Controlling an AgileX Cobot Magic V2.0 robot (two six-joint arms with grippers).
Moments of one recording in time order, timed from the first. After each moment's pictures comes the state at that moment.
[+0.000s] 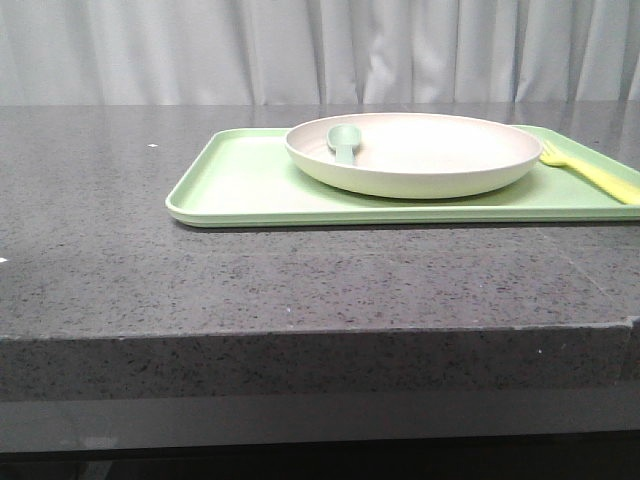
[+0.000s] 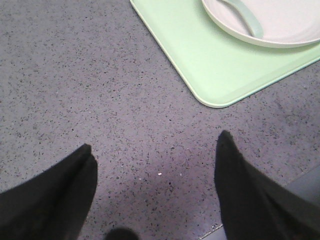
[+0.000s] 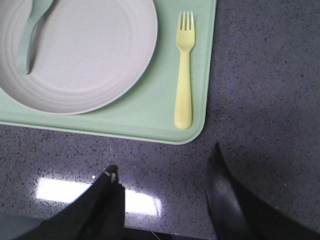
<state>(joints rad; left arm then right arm) -0.18 0.89 -0.97 -0.30 0.89 0.41 0.10 1.17 -1.36 0.08 1.19 0.03</state>
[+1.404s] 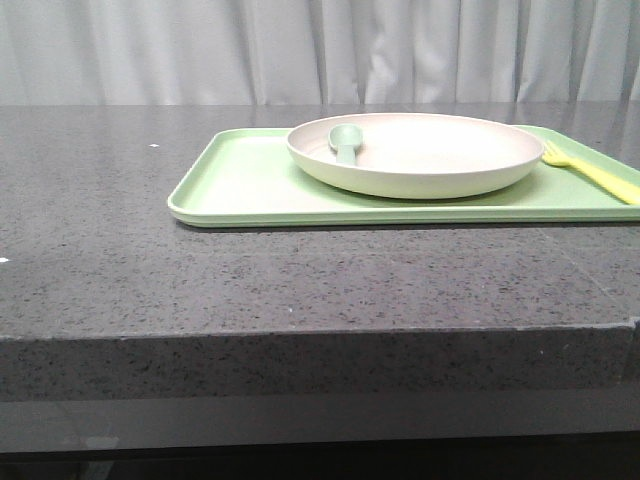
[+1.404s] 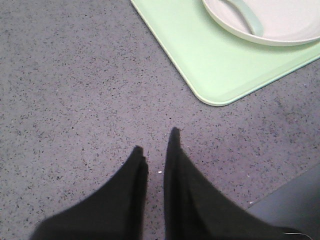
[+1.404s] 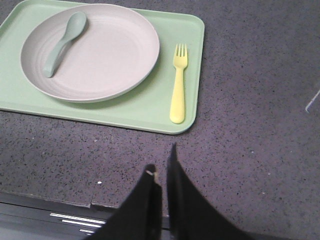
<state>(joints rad) -0.18 0.89 -0.97 -0.30 0.90 0.41 0.10 0.60 -0.91 0.08 0.96 -0.03</state>
